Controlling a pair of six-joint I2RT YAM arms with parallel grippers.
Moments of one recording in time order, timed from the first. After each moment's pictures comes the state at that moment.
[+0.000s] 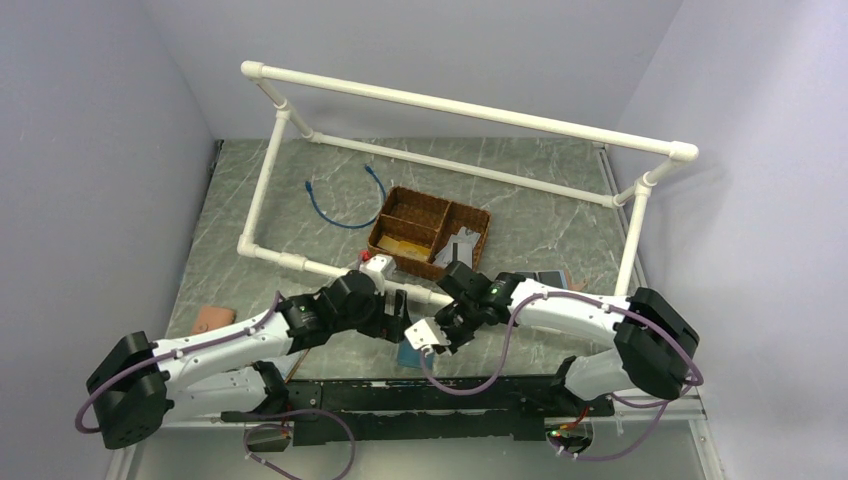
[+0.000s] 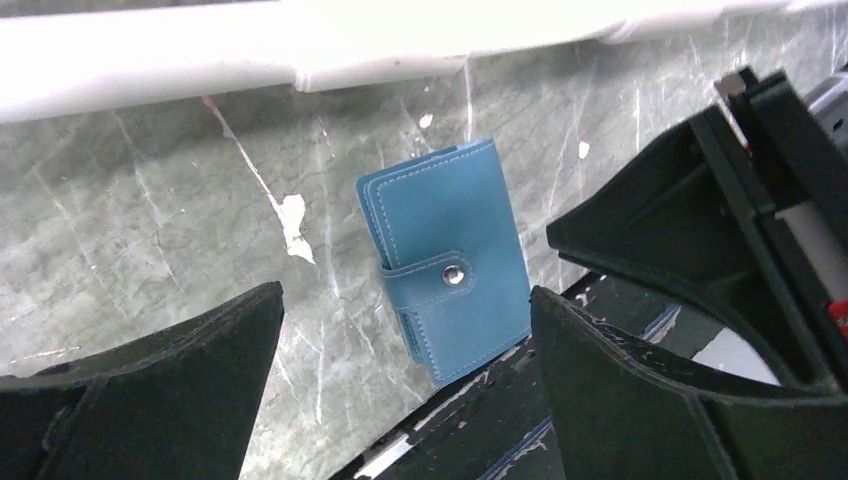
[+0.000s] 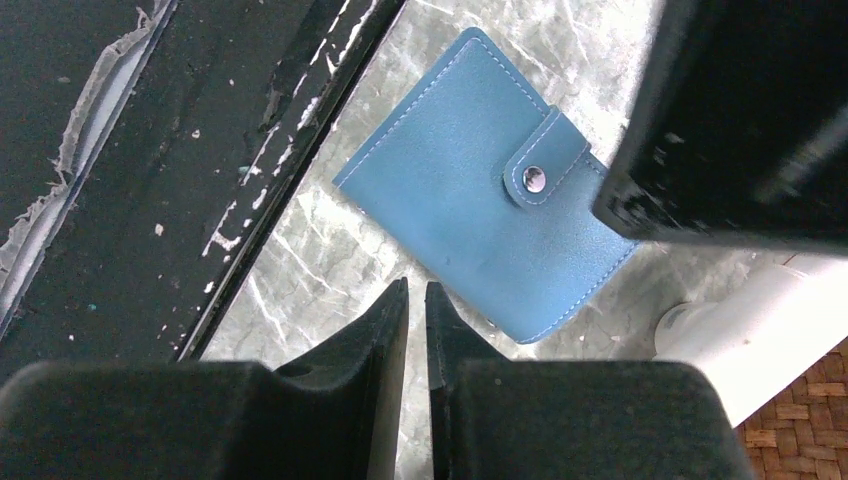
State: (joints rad) left arm -0.96 1.03 0.51 -0.17 -0.01 -0.63; right arm 0.96 1.38 0.75 -0.51 -0.57 -1.08
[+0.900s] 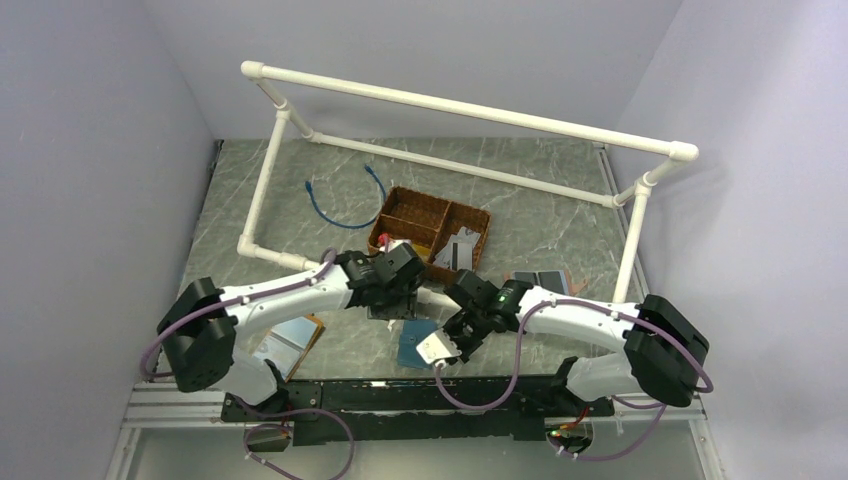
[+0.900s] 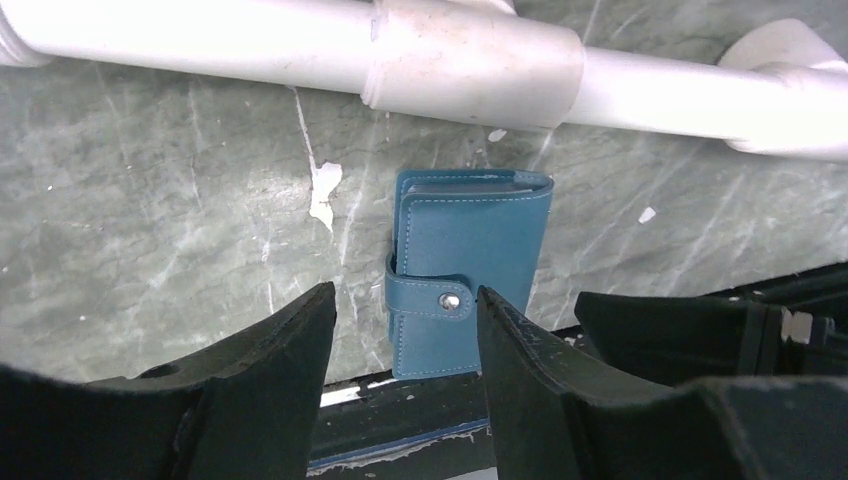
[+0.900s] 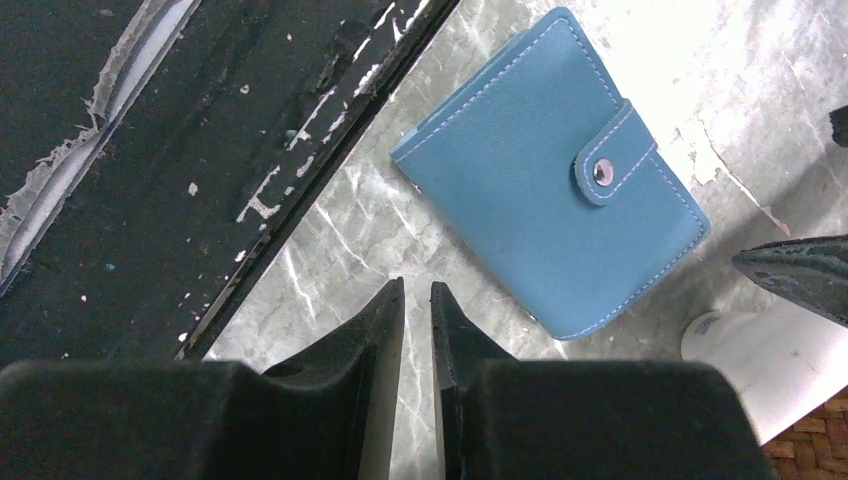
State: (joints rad) left arm -0.98 1.45 1.00 -0.69 -0.12 -0.89; right arm 0.96 1.31 0.68 -0.54 -0.58 -1.21
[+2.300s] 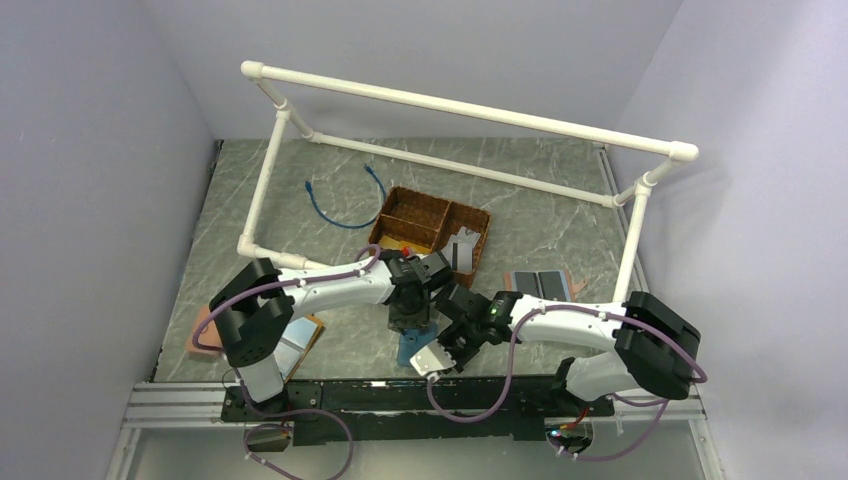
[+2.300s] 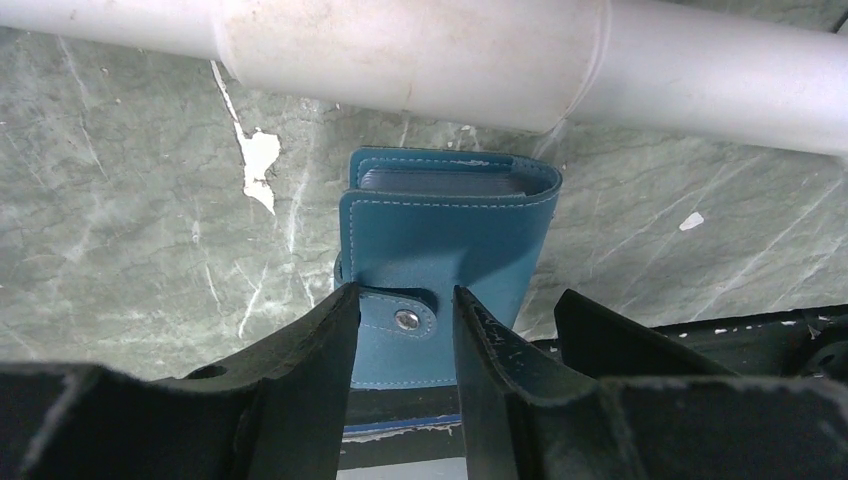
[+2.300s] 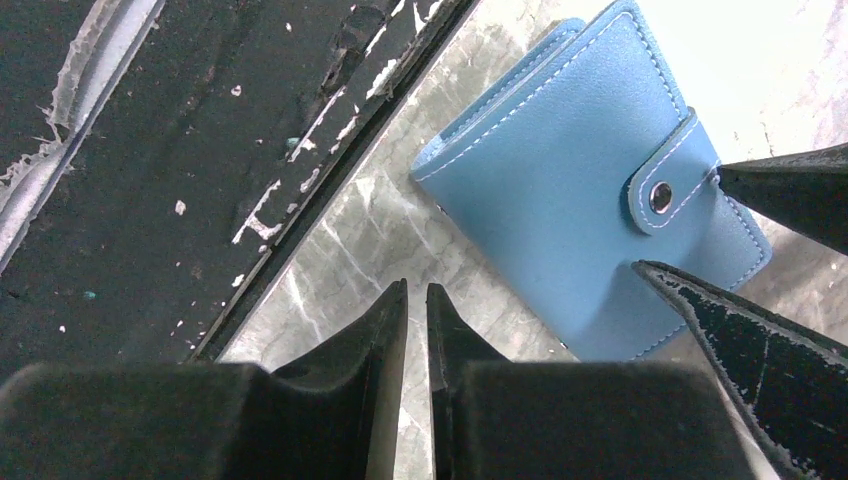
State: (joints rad) left arm -1.06 1.72 1.20 -0.85 -0.10 -0.99; right arm 1.07 1.35 0.64 -0.46 -0.45 -1.14
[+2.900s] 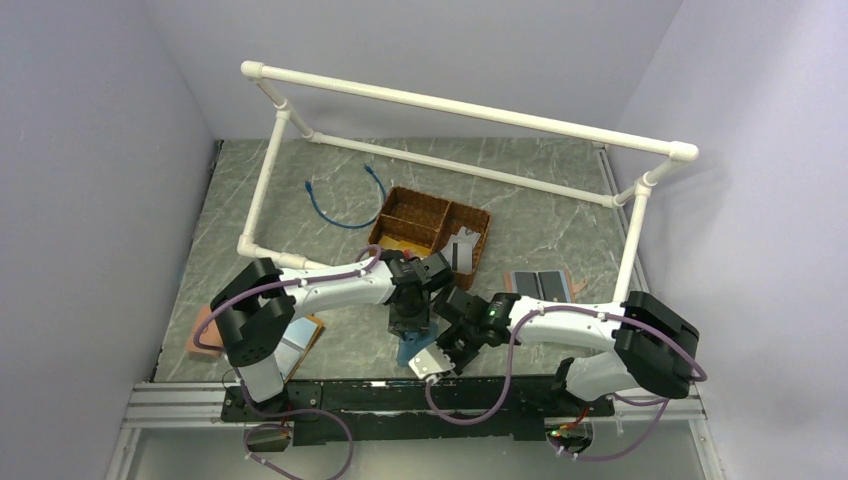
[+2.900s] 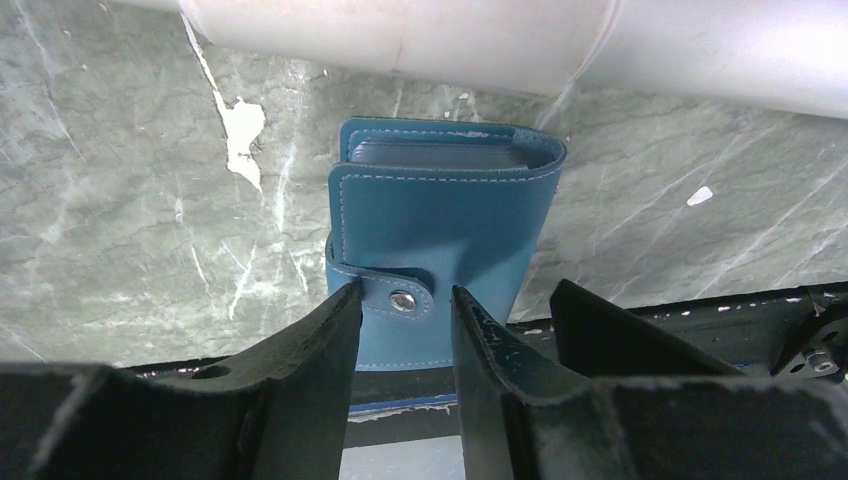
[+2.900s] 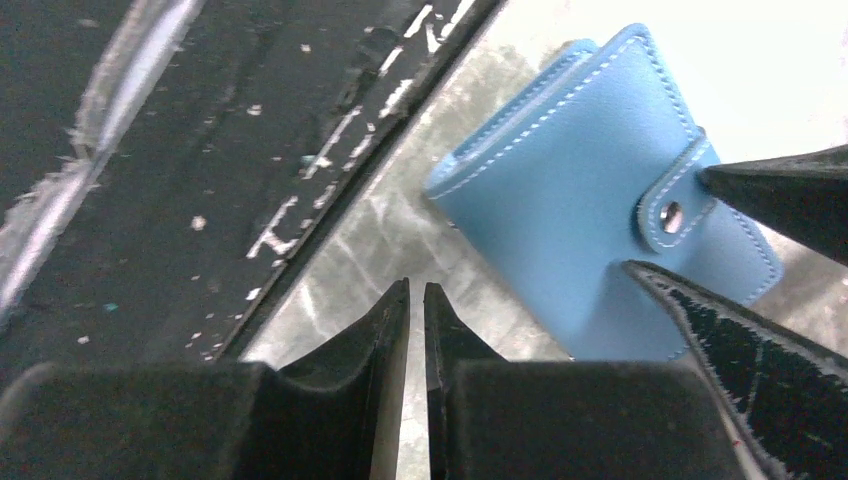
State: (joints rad) left arm -1.06 1.73 1.20 -0.87 -0.05 -0.99; right arm 1.09 1.35 0.64 -0.44 -0.44 -1.10
